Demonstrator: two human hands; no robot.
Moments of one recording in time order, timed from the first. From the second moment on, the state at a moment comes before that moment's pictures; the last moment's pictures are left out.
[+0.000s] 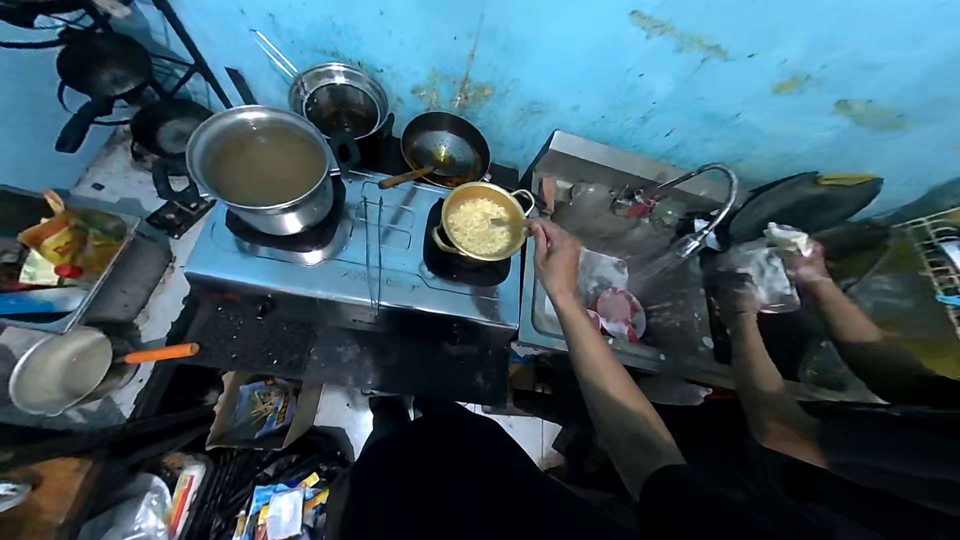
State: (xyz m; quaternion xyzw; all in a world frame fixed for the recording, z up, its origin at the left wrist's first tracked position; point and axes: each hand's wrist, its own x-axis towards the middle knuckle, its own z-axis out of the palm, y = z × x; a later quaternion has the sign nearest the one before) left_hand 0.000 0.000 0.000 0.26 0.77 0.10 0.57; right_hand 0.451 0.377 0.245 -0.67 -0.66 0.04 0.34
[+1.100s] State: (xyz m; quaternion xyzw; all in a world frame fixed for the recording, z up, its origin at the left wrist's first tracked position) left_hand 0.206 0.241 0.104 0.30 0.60 0.27 0.69; right_hand 0.429 0.352 0.267 -0.78 -0.58 0.05 0.22
